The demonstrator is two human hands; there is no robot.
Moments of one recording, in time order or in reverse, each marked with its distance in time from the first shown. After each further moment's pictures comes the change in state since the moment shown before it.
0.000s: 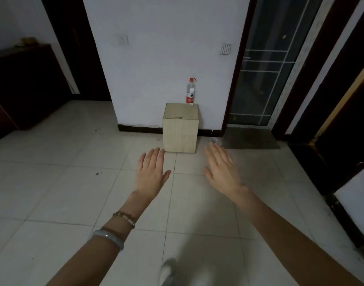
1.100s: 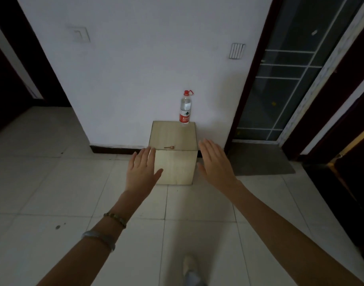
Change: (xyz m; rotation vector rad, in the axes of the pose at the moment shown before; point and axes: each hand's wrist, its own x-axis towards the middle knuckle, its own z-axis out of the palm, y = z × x) left_hand 0.513 -0.118 0.243 -0.106 -0.049 -0.019; right_hand 0.484 0.240 0.230 0.032 -0.004 0.018
